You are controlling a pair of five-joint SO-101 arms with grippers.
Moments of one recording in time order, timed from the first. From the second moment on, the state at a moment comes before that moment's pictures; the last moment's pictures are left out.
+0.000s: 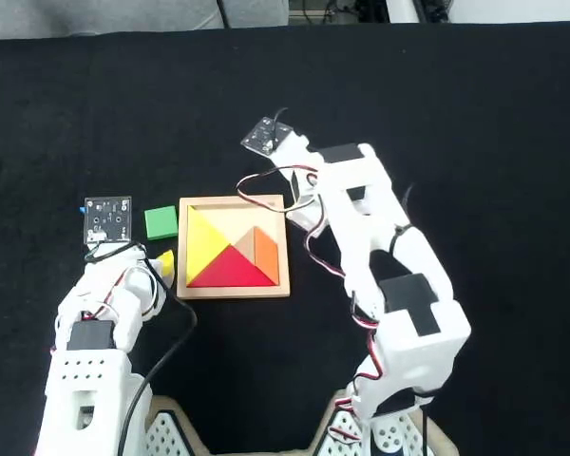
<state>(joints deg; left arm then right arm) -7.6 -66.4 87.0 34.8 -2.1 -12.9 14.7 12.8 60.9 39.9</state>
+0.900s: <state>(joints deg) -7.6 -66.4 87.0 34.8 -2.1 -11.1 20.3 8.9 57.5 39.1</state>
